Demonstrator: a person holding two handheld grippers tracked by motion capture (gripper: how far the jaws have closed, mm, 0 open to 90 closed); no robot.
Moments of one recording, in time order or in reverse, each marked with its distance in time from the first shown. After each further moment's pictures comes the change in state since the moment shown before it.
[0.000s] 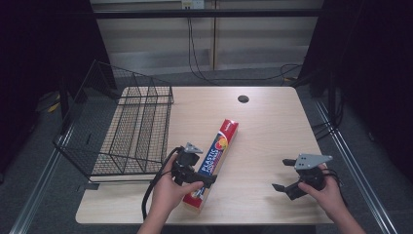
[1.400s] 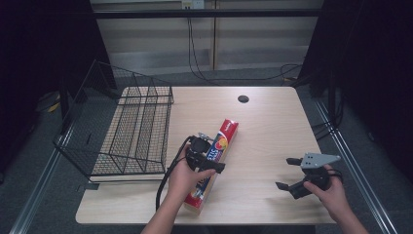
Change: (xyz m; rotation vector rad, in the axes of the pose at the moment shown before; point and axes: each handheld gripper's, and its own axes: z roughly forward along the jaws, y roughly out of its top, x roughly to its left) left arm 0.009 0.036 0.043 0.063 0.033 -0.035; right arm -0.003 -0.001 -0.012 -0.050 -0.005 0.037
